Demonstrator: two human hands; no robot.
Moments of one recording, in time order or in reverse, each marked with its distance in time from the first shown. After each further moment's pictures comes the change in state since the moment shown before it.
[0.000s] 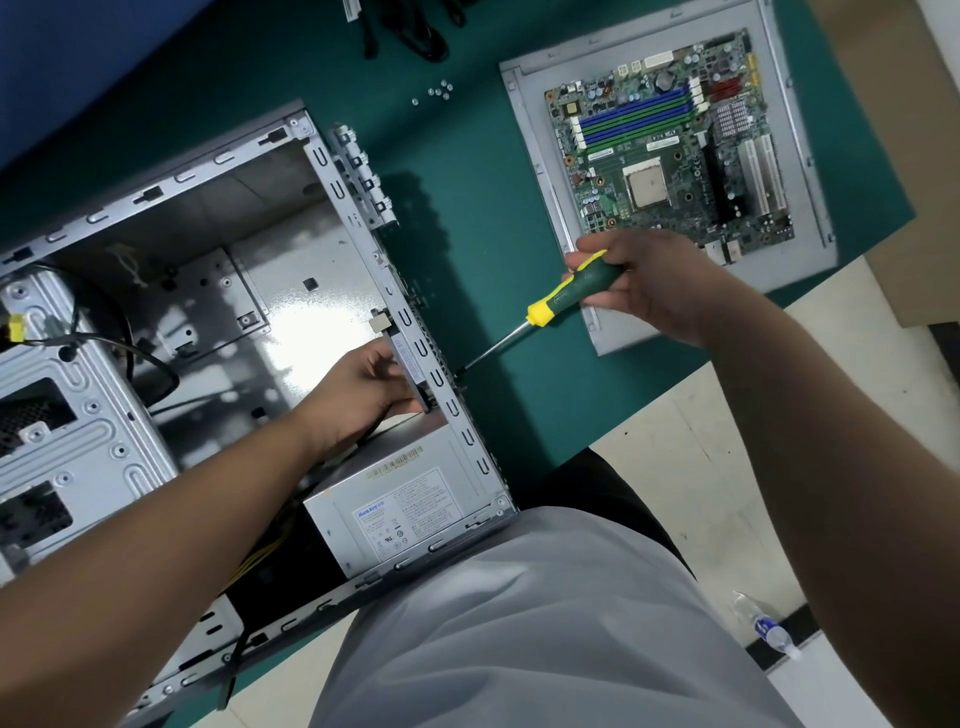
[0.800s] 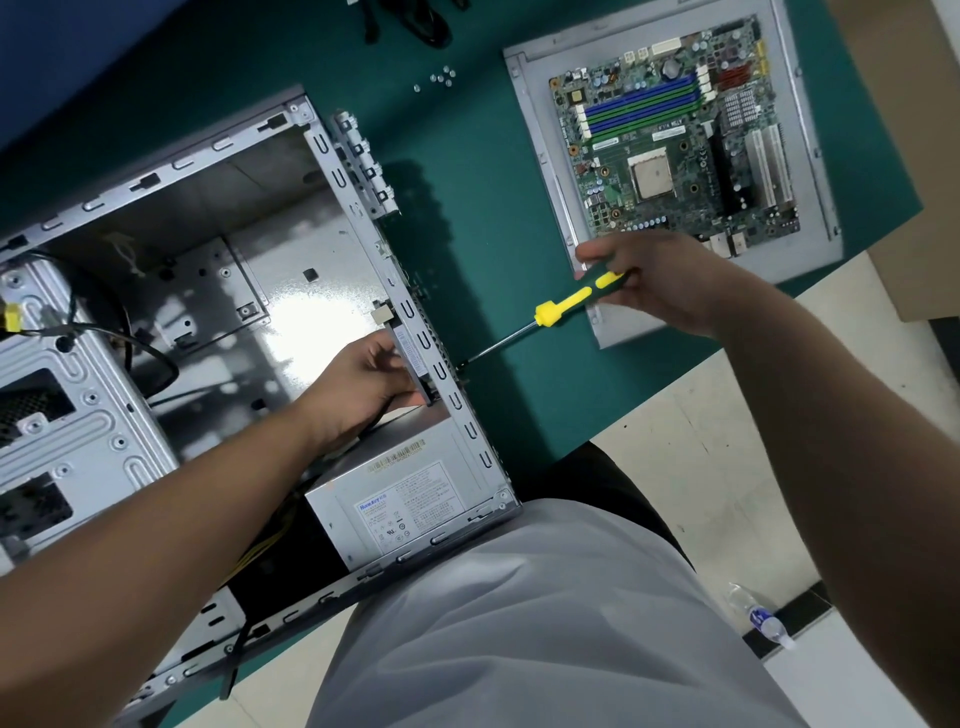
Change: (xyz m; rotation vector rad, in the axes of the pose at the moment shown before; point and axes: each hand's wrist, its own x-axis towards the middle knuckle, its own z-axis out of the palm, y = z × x) left_hand 0.001 -0.002 0.002 -0.071 -0.050 0.044; right_hand 0.004 0.005 -0.008 -0.167 -0.038 0.001
